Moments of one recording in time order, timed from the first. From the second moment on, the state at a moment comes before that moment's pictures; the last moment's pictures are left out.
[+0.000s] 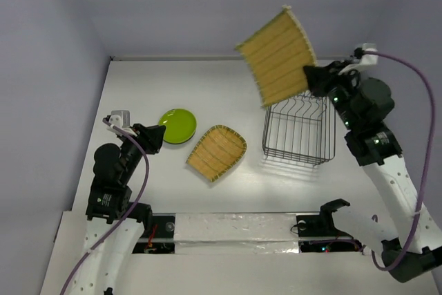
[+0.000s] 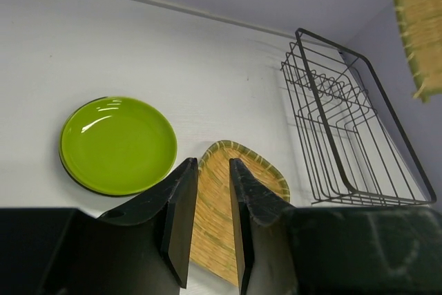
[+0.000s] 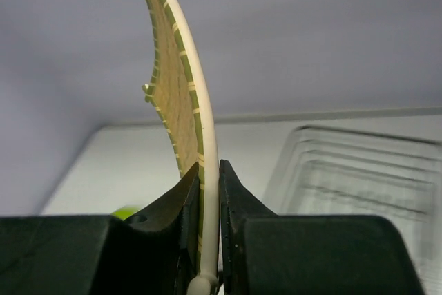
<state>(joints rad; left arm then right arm) -0.17 0.39 0.60 -0.30 0.17 -0.45 0.27 0.93 1.23 -0.18 0.09 0.31</state>
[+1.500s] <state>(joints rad) -0.17 0.37 0.60 -0.31 0.13 -0.46 0.81 1.20 0.57 0.24 0.05 0.95</state>
